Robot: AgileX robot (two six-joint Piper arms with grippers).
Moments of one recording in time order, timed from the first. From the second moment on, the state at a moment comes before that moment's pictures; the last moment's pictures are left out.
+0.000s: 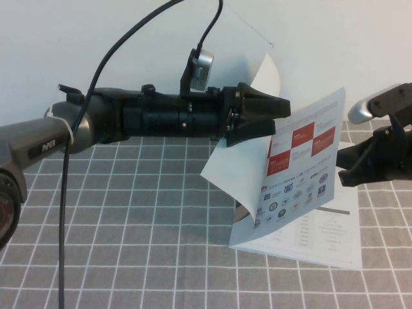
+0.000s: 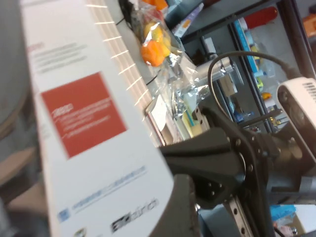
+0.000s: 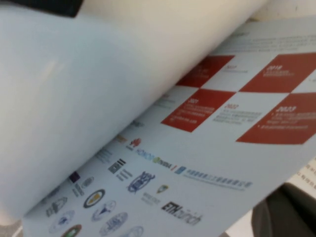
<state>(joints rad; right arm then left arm) 0.18 1.64 -0.93 1.27 0.38 -1.48 -0.31 2.11 -1.58 -1.67 1.20 0.90</state>
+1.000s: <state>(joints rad) 0.18 1.07 -0.92 0.96 0.55 -1.37 -0.22 2.11 -2.27 -1.00 1.26 0.52</state>
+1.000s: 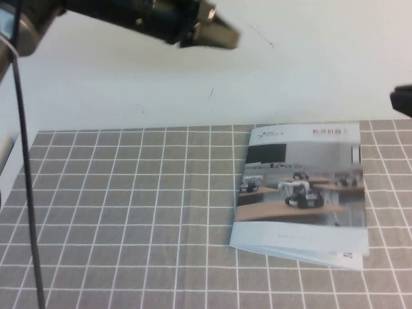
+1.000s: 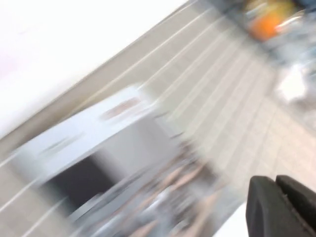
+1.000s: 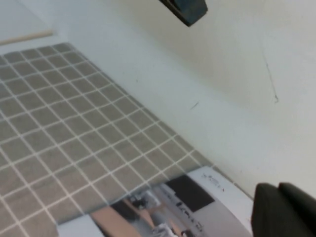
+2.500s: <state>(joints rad) 0.18 0.41 -0.37 0.01 0.75 -0.18 0.07 0.94 -1.29 -0.39 0.57 0.50</state>
